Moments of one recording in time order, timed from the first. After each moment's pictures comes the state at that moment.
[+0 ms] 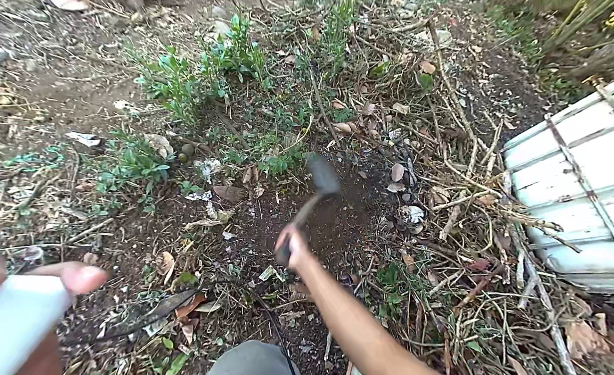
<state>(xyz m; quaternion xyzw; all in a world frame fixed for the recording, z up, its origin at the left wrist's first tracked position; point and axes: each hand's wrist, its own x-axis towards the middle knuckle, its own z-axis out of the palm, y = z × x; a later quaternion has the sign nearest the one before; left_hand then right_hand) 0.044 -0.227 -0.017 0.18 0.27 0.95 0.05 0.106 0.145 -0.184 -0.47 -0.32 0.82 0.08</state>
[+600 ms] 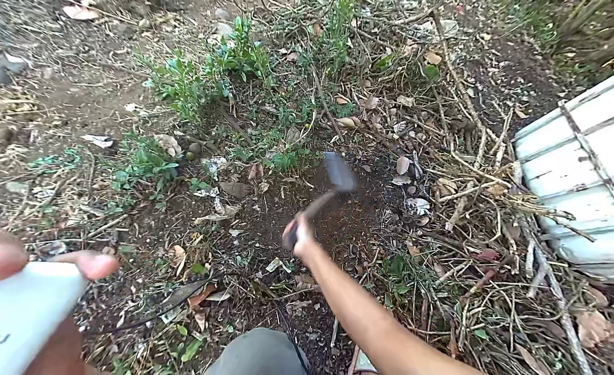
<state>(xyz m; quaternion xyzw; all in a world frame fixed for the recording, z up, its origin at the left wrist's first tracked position) 0.045 -0.231 -0.010 0.21 0.20 0.96 0.05 0.106 0.144 -0.179 -0.50 -0.35 0.79 0.10</state>
